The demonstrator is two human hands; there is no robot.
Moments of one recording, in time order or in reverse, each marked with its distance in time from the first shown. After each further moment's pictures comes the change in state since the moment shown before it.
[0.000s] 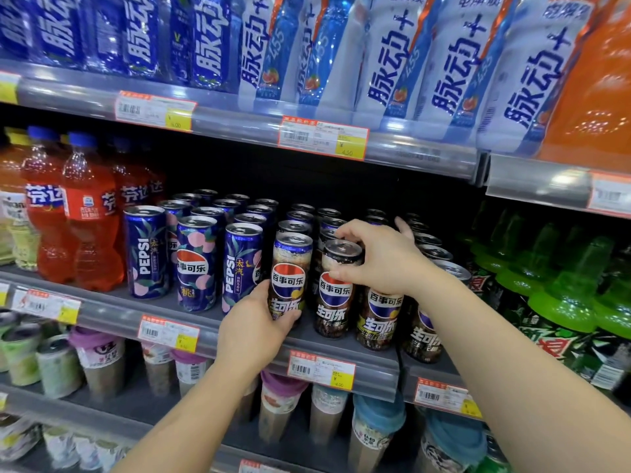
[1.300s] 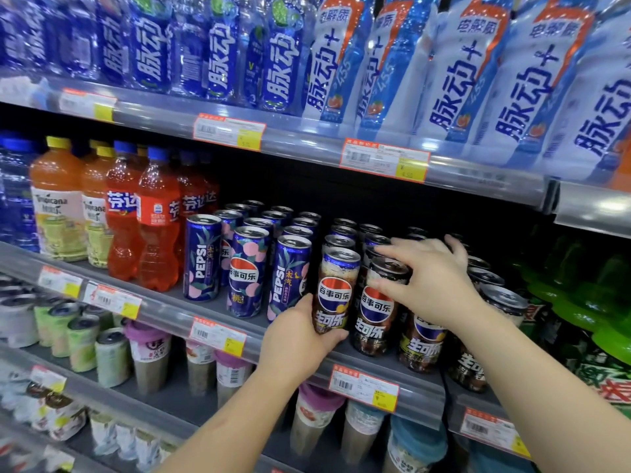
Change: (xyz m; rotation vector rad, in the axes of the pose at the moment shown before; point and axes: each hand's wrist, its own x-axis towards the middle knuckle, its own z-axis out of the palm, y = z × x) left_hand -0.002 -0.004 -0.011 -0.037 -0.061 0.021; right_hand -0.008 -0.019 0.007 -0.053 0.196 -0.006
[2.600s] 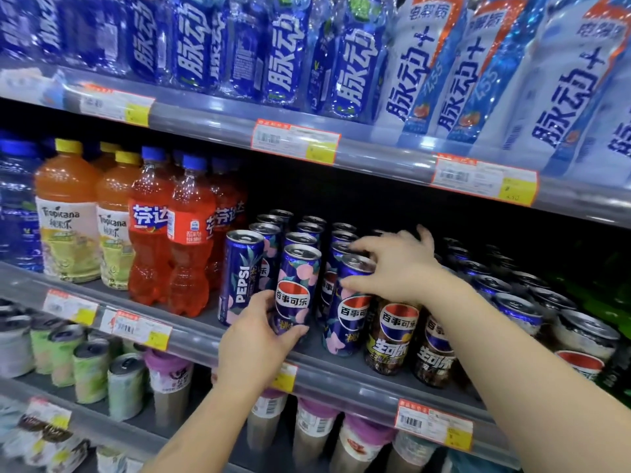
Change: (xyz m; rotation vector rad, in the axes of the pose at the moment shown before) left_hand 0.039 -0.102 -0.078 -0.050 0.182 -0.074; right_hand 0.087 -0.103 0.038 -0.191 -0.285 0.039
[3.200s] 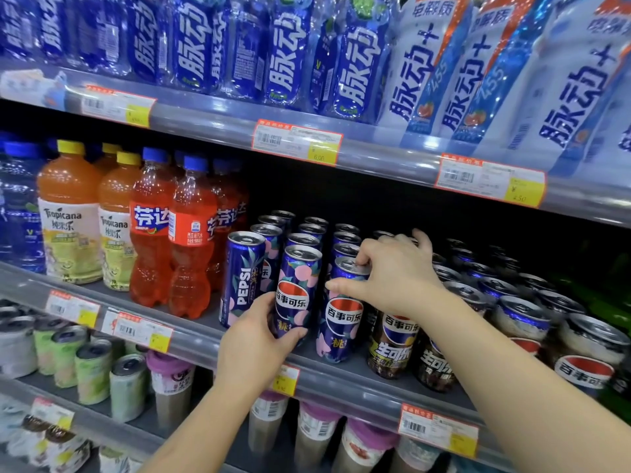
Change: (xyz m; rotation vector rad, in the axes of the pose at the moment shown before) left_hand 0.001 -0.002 -0.003 -0.016 -0.009 0.049; right_hand -0.005 -0.010 0.010 0.033 0.114 0.005
